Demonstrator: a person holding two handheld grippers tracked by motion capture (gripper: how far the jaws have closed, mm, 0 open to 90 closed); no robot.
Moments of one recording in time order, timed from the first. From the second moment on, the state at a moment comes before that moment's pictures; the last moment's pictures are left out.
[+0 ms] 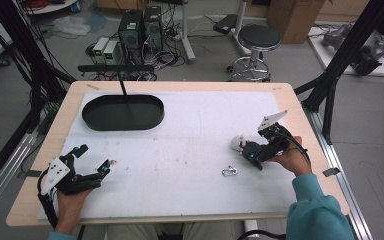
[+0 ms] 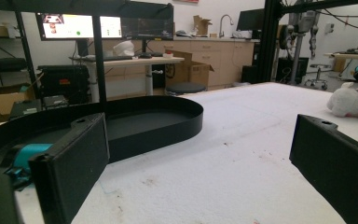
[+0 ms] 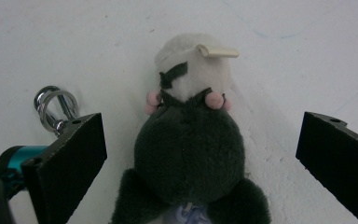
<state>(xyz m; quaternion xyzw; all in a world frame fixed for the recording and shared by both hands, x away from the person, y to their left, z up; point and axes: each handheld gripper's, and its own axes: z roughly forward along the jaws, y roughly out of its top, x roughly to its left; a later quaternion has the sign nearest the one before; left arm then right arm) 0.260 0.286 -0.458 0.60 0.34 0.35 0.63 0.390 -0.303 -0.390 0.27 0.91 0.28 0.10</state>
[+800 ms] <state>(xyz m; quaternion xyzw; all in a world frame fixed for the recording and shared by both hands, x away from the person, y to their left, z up) 0.260 0.286 -0.458 0.60 0.34 0.35 0.63 0.395 -0.289 -0.407 0.26 0.94 0.23 0.07</state>
